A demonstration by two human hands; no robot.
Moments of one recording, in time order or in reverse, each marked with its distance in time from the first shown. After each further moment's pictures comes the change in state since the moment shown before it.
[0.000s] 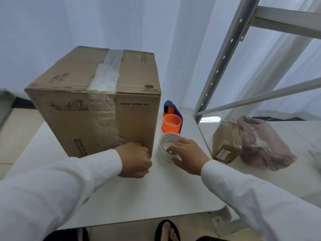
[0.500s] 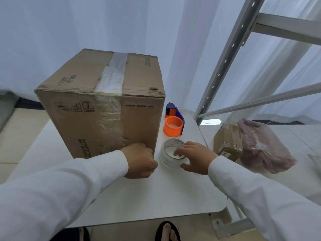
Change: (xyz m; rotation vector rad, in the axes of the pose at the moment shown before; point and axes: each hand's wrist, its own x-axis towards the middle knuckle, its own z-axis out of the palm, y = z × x) left_hand 0.008 0.011 -0.010 0.011 -0.157 -0.075; right_hand -0.006 0.005 -0.027 -0.093 -0.220 -0.020
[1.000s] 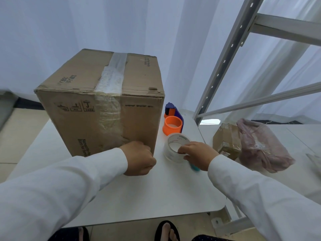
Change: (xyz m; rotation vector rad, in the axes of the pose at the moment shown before) left_hand -0.001 -0.002 -0.006 -0.110 -0.042 -0.073; right_hand 0.005 0.007 0.001 -0.027 -0.033 0.072
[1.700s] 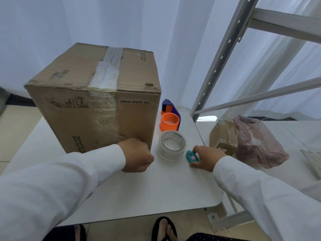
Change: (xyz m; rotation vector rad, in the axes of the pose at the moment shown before) left_hand 0.003 -0.001 0.000 -0.041 -0.005 -0.005; right_hand -0.018 0.028 0.017 0.063 -0.156 0.344
